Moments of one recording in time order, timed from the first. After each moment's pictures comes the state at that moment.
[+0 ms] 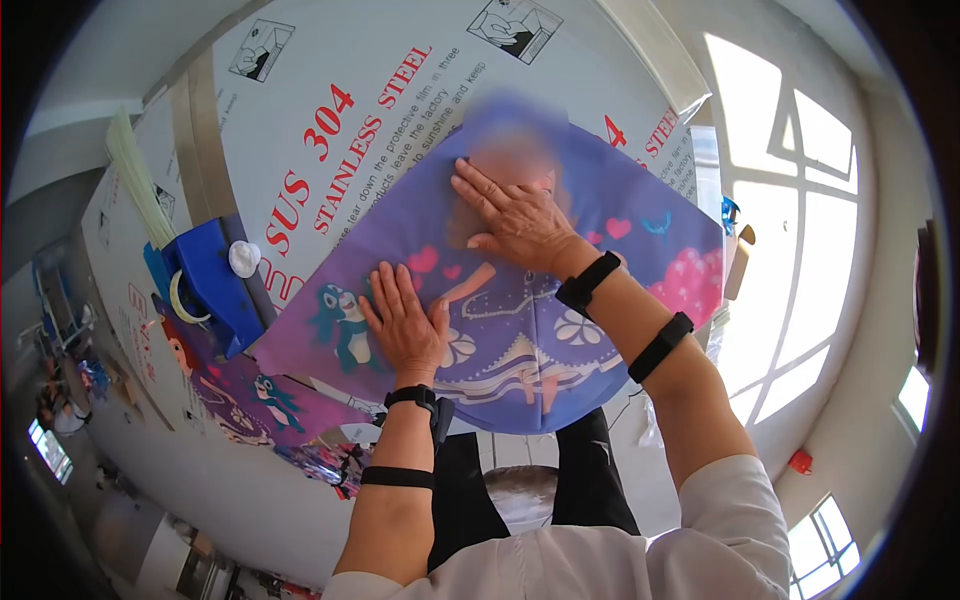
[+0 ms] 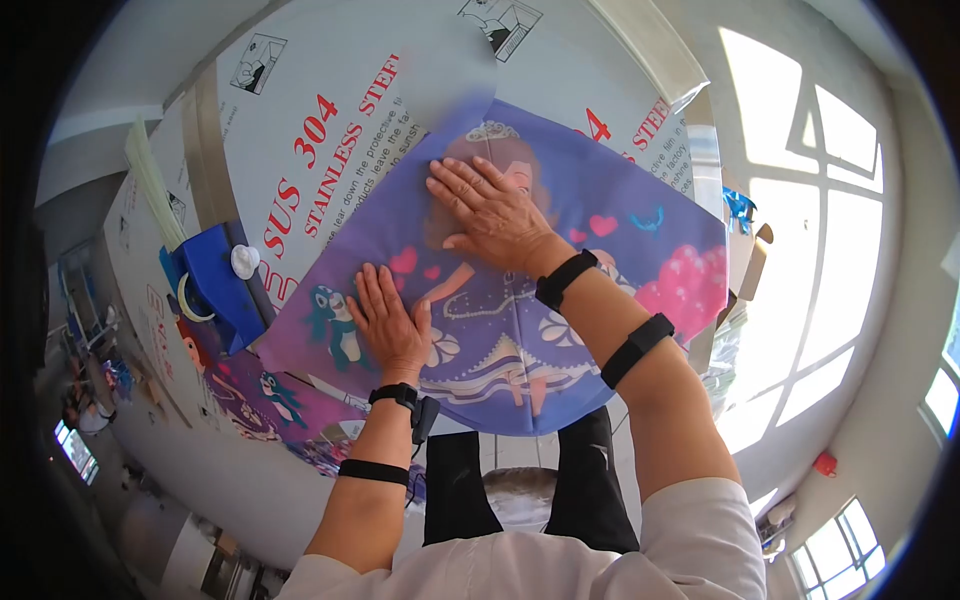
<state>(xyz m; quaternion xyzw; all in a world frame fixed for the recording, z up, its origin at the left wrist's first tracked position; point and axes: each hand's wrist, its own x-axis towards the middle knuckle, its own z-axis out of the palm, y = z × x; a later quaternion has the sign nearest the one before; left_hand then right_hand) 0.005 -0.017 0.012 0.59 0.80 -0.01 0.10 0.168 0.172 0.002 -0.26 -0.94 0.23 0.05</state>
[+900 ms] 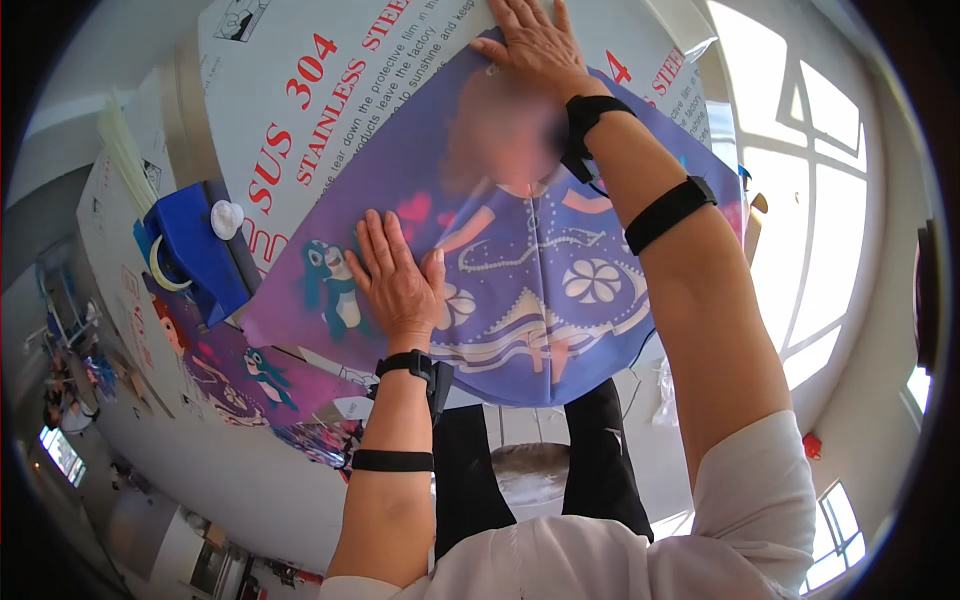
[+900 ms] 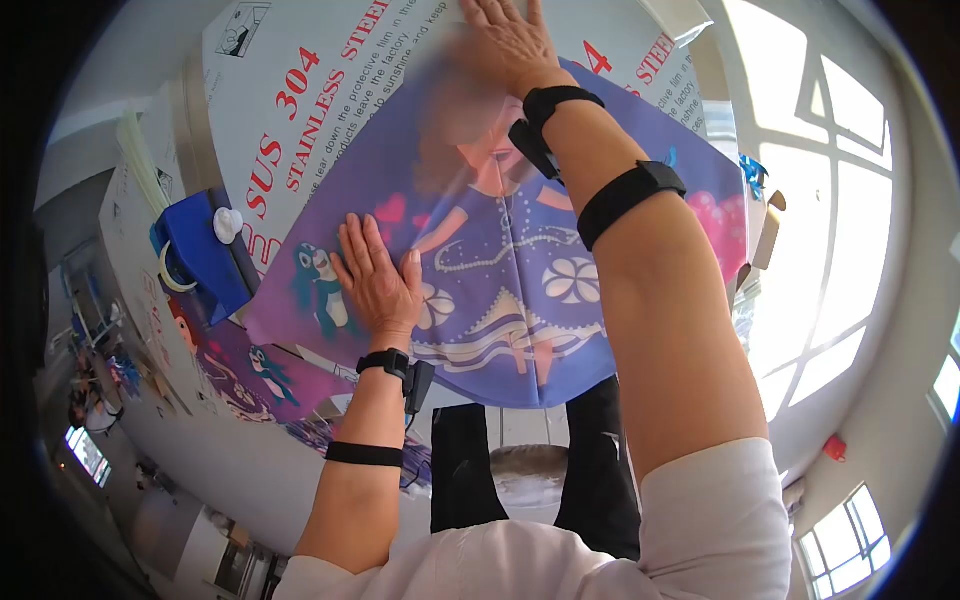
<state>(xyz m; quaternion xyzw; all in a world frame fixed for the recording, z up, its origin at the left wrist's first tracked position) 0.008 -0.021 0.008 0.61 0.79 0.00 0.06 0.160 0.273 0.000 -0.49 -0.85 0.15 0.10</state>
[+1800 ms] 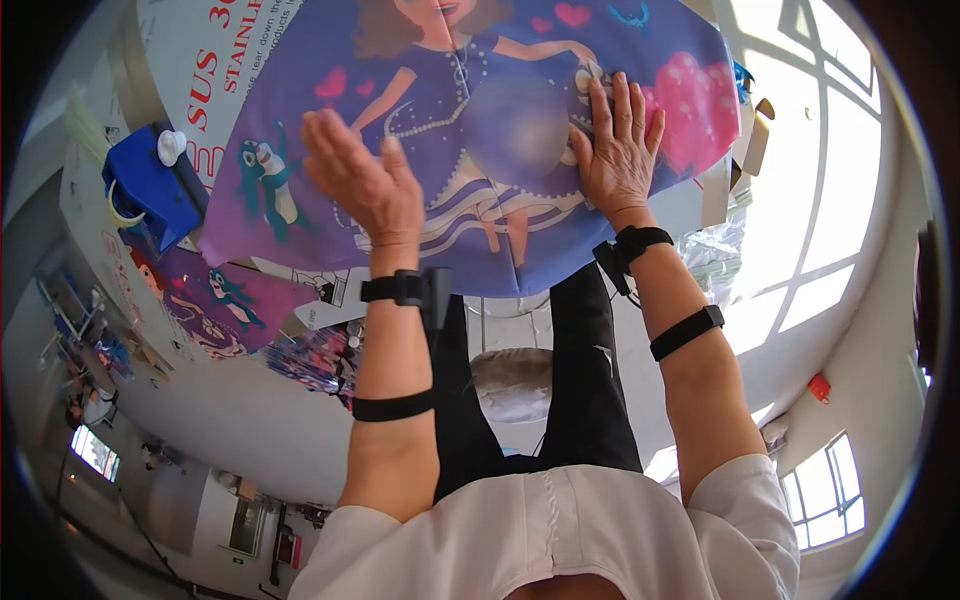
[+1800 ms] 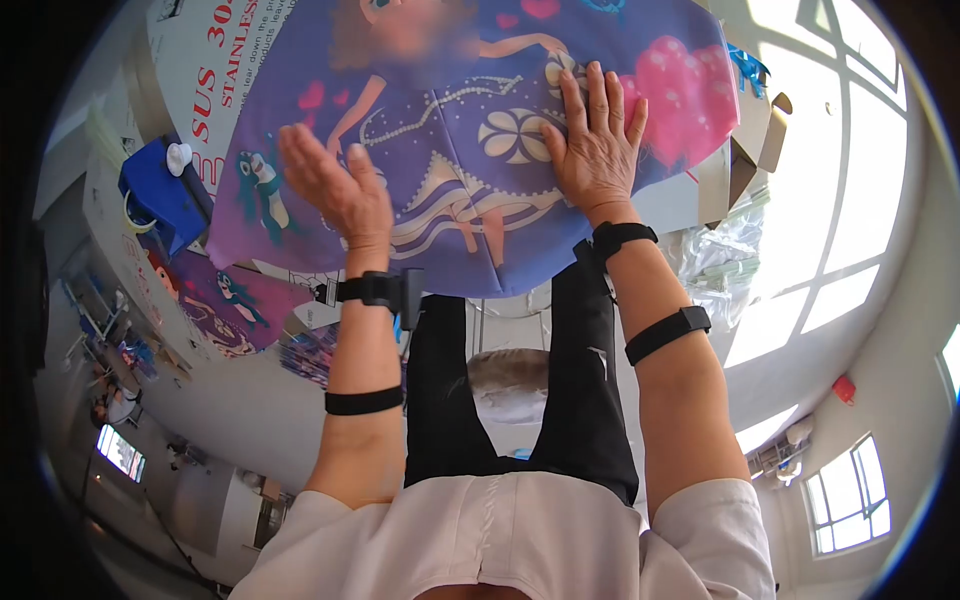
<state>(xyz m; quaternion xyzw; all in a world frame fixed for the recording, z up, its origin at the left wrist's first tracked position) 0.072 -0.041 0.021 0.59 0.78 0.20 0.04 0.336 -0.003 -0.002 -0.63 -0.77 0.10 0.03</state>
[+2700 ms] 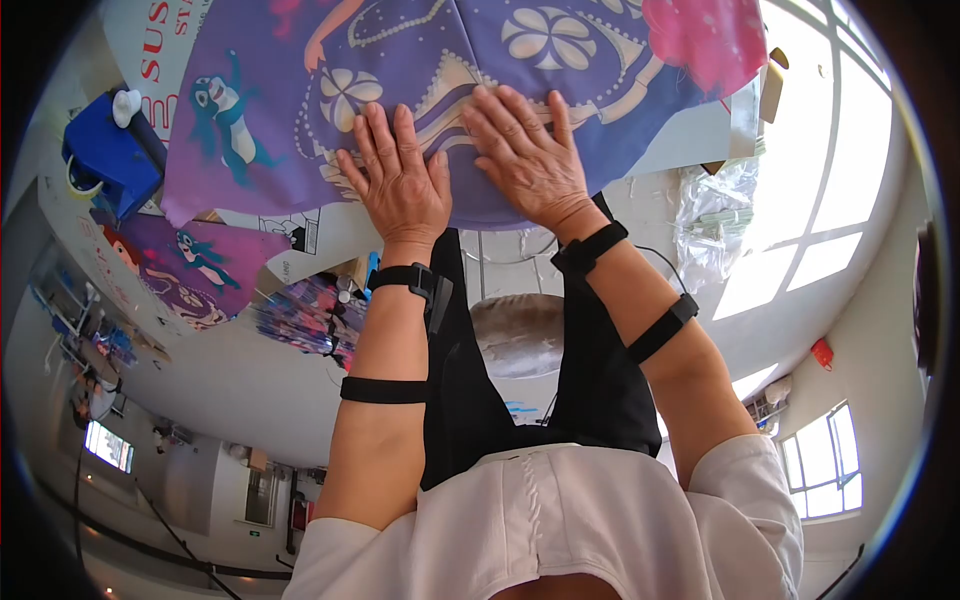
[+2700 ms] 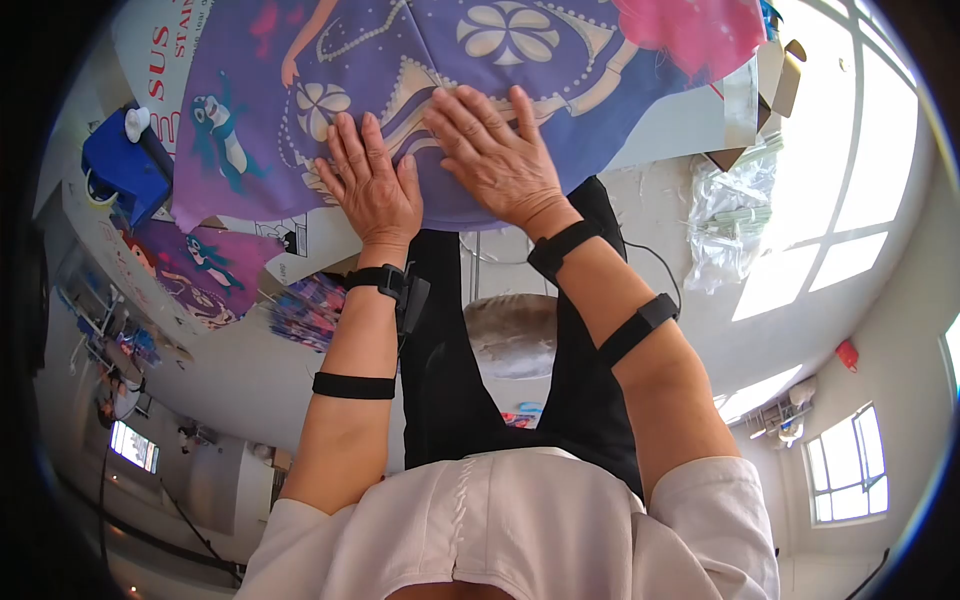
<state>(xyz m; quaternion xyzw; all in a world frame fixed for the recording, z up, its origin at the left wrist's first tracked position) 0.099 -0.157 0.008 0.67 0.73 0.01 0.11 0.272 -0.118 0.006 -0.47 -0.86 0.21 0.05</state>
